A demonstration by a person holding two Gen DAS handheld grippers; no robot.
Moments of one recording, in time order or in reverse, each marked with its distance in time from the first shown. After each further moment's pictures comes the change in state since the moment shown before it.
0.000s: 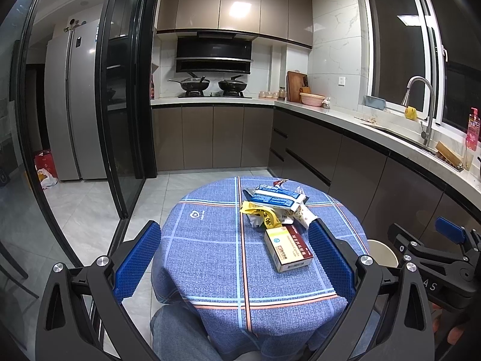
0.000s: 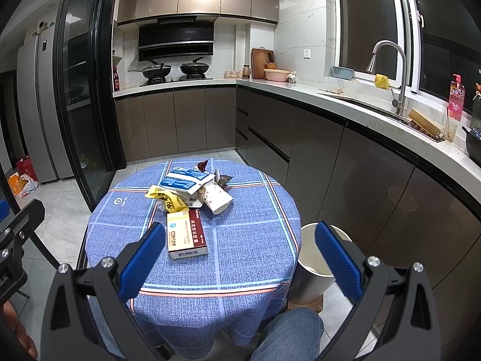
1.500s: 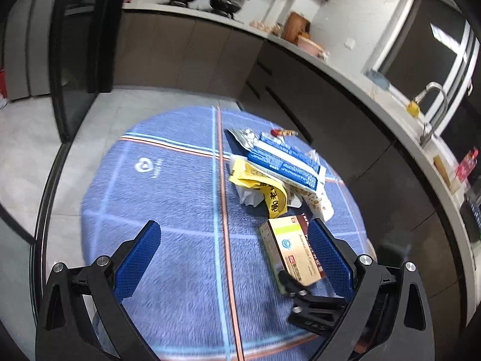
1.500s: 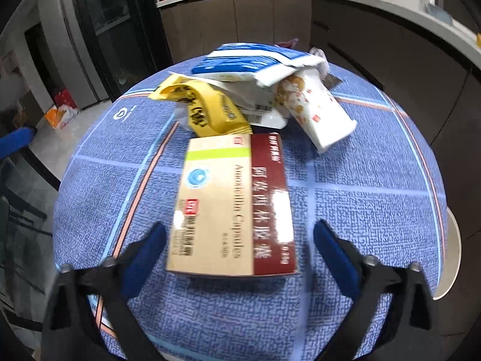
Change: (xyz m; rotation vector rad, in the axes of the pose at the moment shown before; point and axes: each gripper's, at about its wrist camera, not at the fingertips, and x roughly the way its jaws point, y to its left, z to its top) left arm 0.237 0.050 -0.009 -0.196 0.398 -0.276; right arm 0.259 0.068 -0.059 -0.118 0.441 0.320
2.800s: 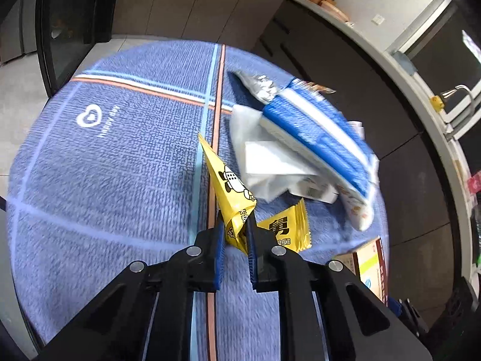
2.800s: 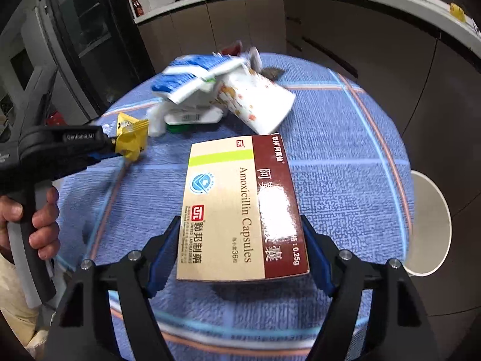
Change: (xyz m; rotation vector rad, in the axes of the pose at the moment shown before) left arm 0.095 0.026 -0.009 -0.120 0.189 -0.012; right arm -0.039 -0.048 -0.012 0.085 -0.031 -0.021
